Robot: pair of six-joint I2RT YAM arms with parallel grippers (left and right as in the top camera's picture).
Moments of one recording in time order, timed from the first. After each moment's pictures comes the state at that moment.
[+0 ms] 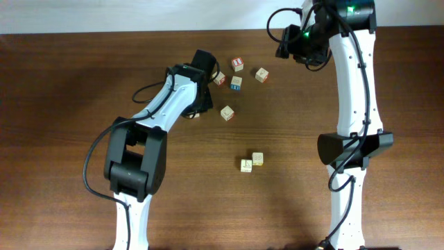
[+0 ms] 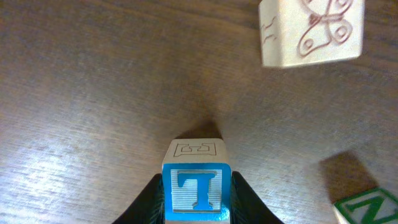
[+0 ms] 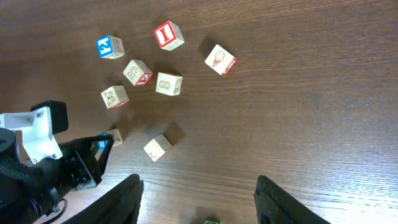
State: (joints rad) left arm -0.37 2.23 1.77 -0.93 -0.17 -0.58; right arm 0.12 2.45 2.95 -1.69 -0.26 0.29
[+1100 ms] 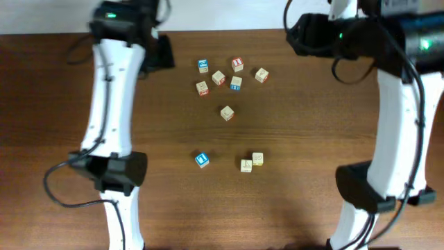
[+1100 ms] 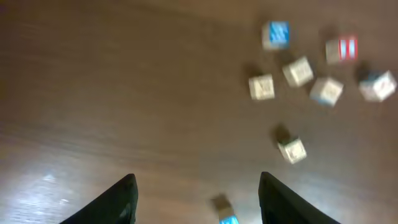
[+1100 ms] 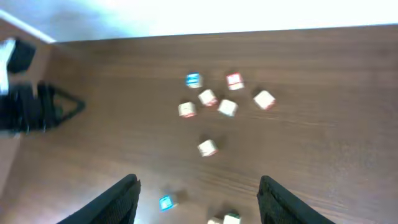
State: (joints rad) left arm -0.17 2.23 2.70 -1.68 -0.08 -0.38; right arm 0.19 2.05 2.92 -1.69 -0.29 0.23
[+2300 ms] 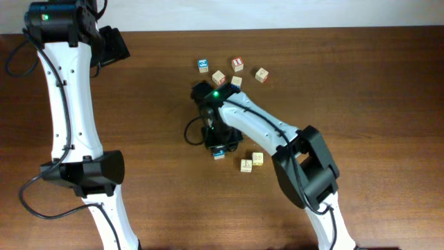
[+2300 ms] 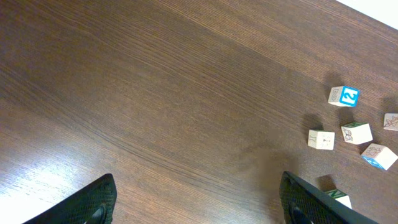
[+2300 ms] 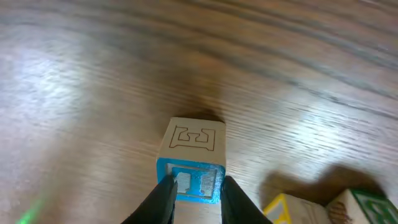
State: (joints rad) left arm 0.04 2.20 2.72 -1.69 -0.14 -0.38; right arm 0.66 2.27 1.85 -1.23 -0.17 0.45
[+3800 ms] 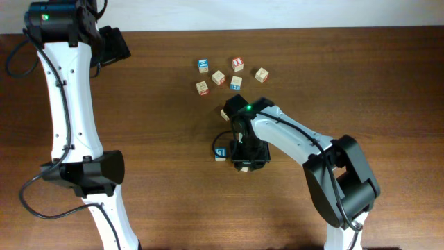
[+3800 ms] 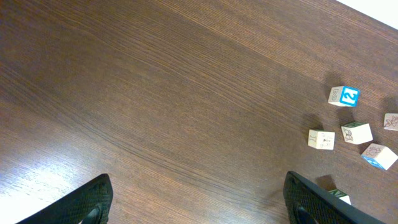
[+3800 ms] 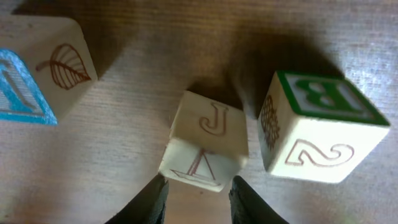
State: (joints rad) left arm 0.04 2.20 2.72 -1.69 -0.14 -0.38; right arm 0.58 2.01 1.41 -1.10 -0.24 0.53
